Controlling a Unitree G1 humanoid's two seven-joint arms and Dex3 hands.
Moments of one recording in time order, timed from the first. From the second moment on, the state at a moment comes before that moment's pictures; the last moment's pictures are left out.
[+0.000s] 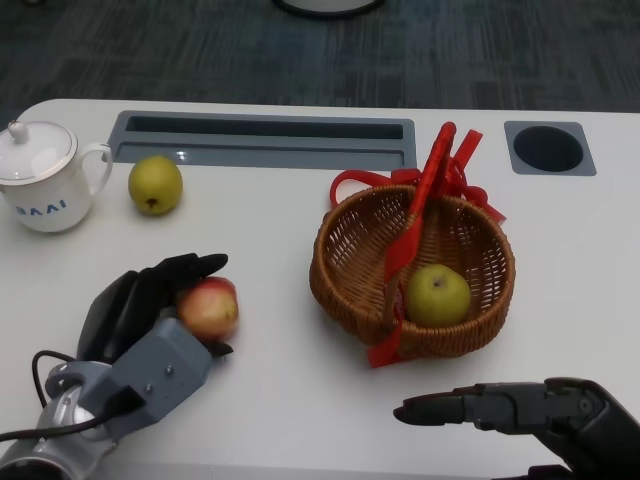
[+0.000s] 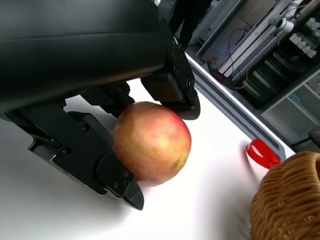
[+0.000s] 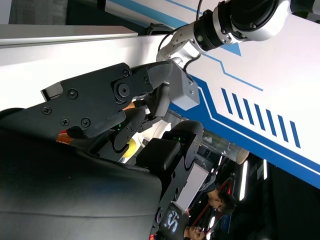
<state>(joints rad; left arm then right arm) -0.56 0.20 -0.21 1.27 0.36 -0.75 0.33 0.16 -0.20 0.16 0.06 0.25 -0.82 0.62</state>
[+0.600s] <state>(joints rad) -0.44 0.15 -0.08 1.06 0.20 -0.93 0.11 0.15 -0.20 0.17 0.07 0.25 -0.82 0.62</state>
